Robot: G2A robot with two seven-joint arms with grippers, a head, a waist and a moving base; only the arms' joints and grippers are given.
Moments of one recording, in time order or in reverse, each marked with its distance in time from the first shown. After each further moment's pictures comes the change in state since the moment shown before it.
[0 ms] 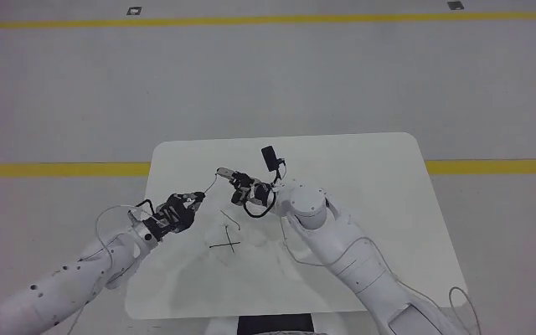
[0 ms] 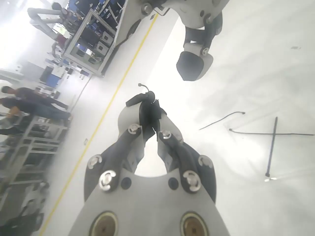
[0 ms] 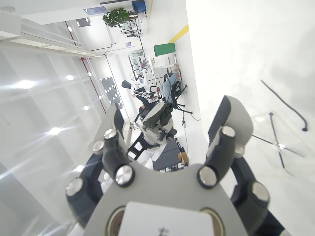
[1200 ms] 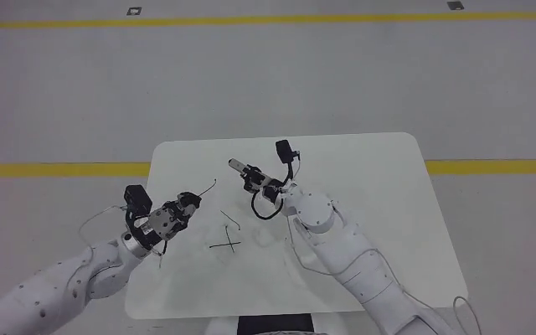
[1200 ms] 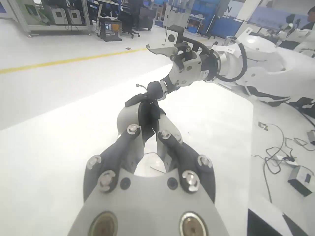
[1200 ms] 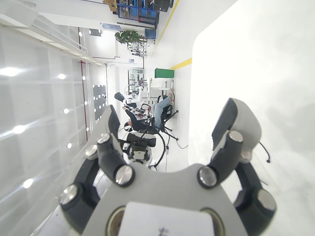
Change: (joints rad) left arm -0.028 0.046 0.109 0.014 -0.684 -0.429 0.231; right arm -0.064 0.023 0.031 -0.077 -0.166 -0.127 -0.122
